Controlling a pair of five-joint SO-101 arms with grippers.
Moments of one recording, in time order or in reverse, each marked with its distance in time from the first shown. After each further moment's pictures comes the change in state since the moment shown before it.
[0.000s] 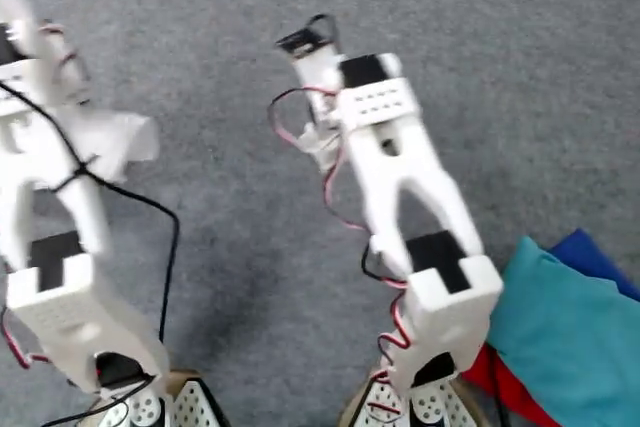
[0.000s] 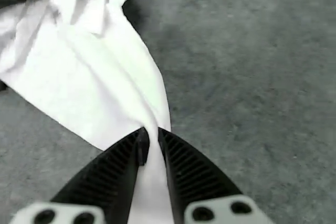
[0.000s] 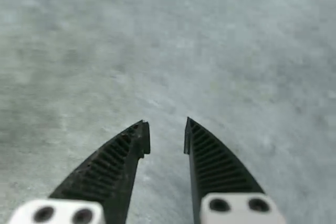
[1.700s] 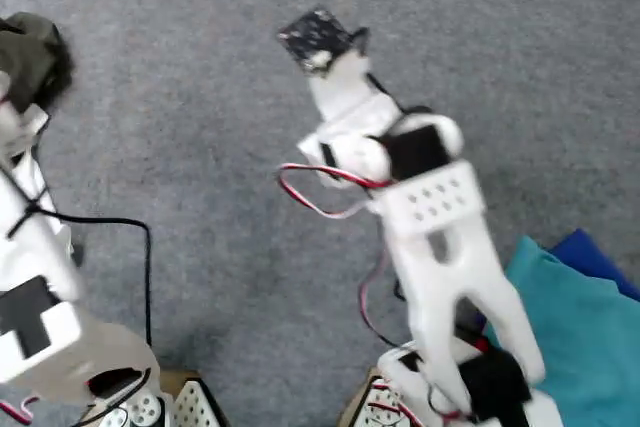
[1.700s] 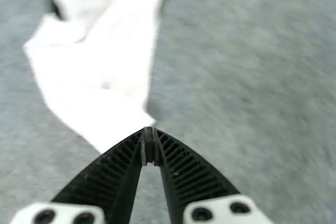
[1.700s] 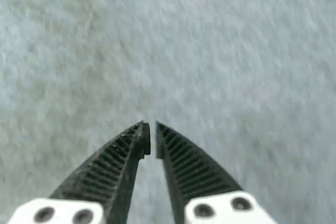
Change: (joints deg) left arm -22.5 -12.8 18.5 1.5 -4.8; right arm -9.5 -35.0 19.8 -13.9 0.0
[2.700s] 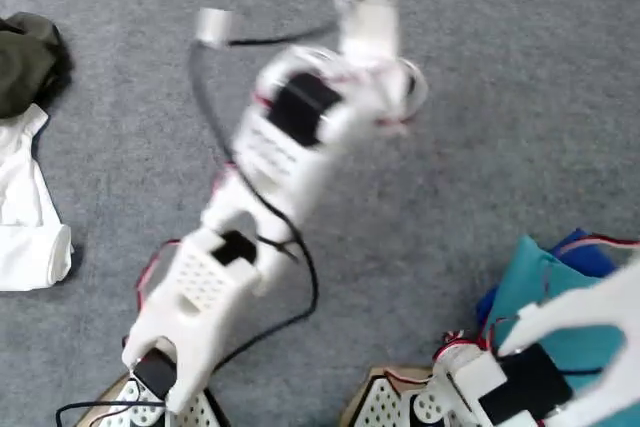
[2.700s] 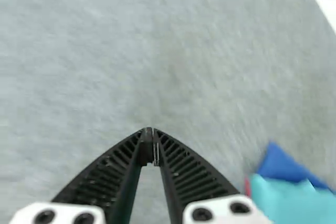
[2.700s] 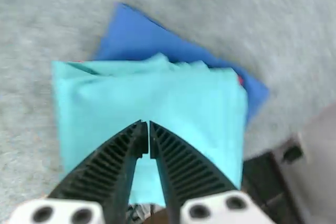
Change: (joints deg) left arm 73.0 35.3 -67.4 0.6 16.1; right arm 81.9 3.0 -14.5 26.5 16.2
